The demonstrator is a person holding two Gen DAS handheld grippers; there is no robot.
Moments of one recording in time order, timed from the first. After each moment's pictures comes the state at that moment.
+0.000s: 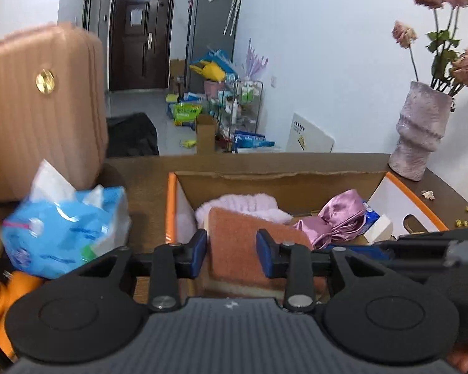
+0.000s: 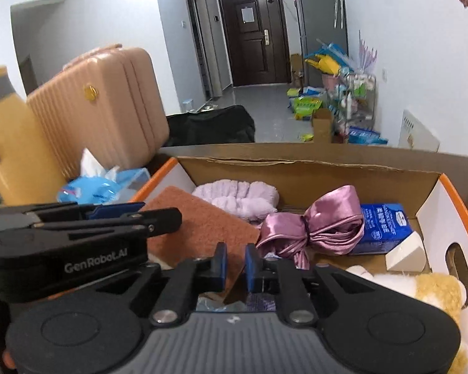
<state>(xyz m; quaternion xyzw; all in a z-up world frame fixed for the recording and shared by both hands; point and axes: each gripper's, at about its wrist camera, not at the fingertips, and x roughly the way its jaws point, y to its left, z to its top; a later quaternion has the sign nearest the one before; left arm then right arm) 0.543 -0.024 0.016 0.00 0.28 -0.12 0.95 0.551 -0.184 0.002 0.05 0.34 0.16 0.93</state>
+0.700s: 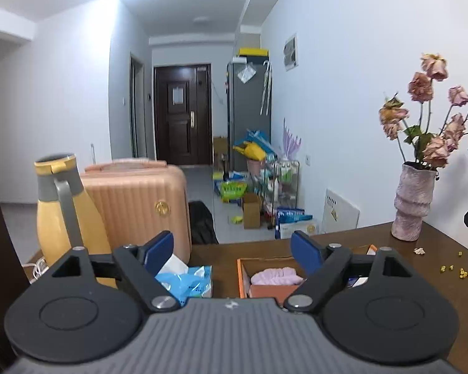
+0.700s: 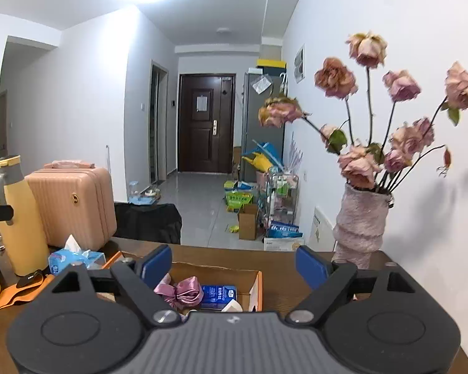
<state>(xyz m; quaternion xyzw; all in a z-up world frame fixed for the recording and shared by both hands) 0.363 0.007 0.170 0.02 0.14 -0.04 0.99 0.358 -0.311 0.161 -0.03 0.15 0.03 0.99</state>
